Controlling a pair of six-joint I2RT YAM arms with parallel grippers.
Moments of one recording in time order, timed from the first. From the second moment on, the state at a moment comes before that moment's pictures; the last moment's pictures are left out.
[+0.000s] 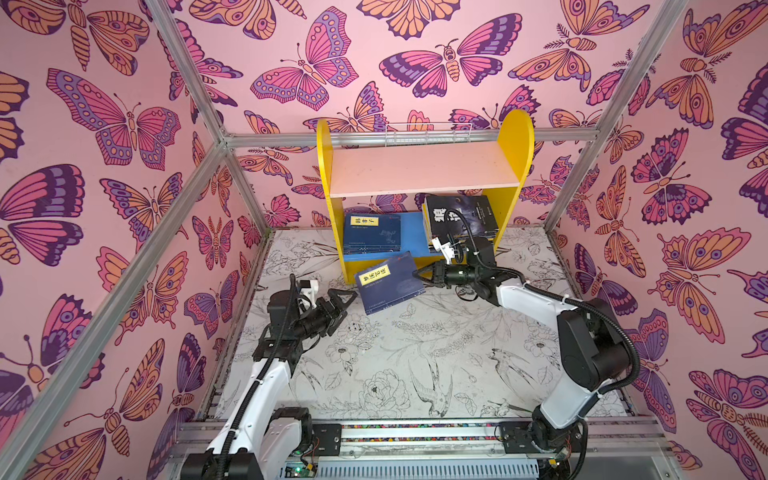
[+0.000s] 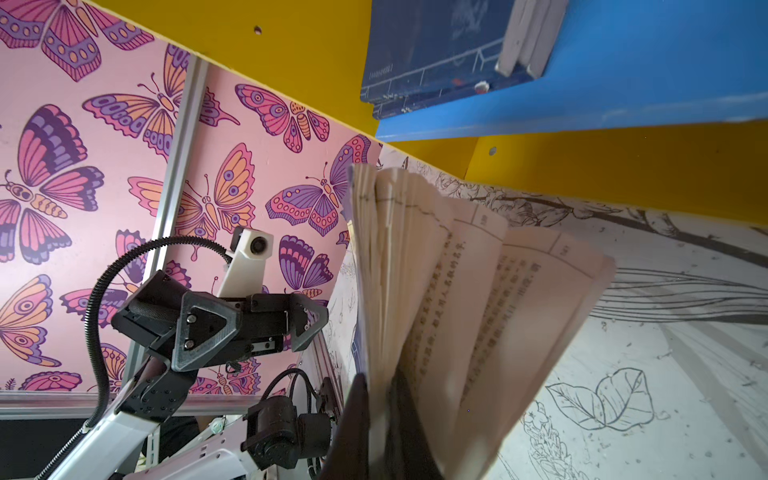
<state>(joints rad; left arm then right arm) 0.01 0.94 0.53 -0.05 0.79 -1.00 0.42 1.73 1.12 0.19 -0.86 0.78</state>
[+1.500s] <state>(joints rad) -0.01 1.00 0.49 0.28 0.86 -1.11 0.53 1.79 1.15 0.41 -0.90 1.03</state>
